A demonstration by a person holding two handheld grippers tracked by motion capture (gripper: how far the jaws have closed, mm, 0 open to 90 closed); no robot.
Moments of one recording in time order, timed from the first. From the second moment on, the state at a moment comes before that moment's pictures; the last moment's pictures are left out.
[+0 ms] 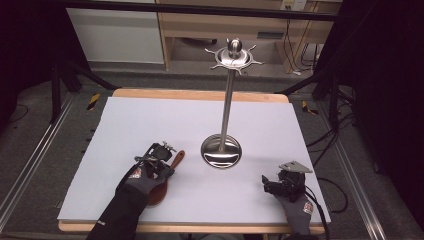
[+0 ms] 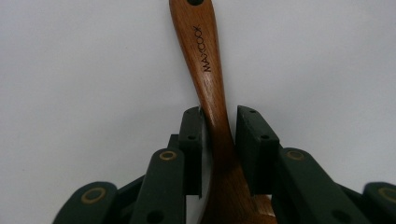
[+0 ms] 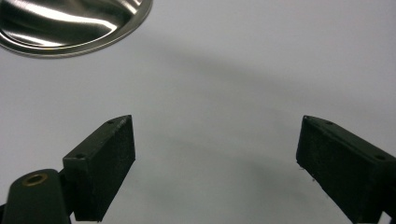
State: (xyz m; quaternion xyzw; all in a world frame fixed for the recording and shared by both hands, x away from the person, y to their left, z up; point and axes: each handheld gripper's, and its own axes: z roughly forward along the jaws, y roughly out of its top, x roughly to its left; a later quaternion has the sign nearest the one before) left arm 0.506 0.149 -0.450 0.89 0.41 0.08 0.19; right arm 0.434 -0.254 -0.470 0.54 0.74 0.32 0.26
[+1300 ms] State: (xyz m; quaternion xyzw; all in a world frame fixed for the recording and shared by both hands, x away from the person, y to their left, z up) left arm 0.513 0.150 -0.447 0.91 0.39 0.04 0.15; right arm 0.435 -0.255 -0.471 0.54 0.74 0.32 0.26
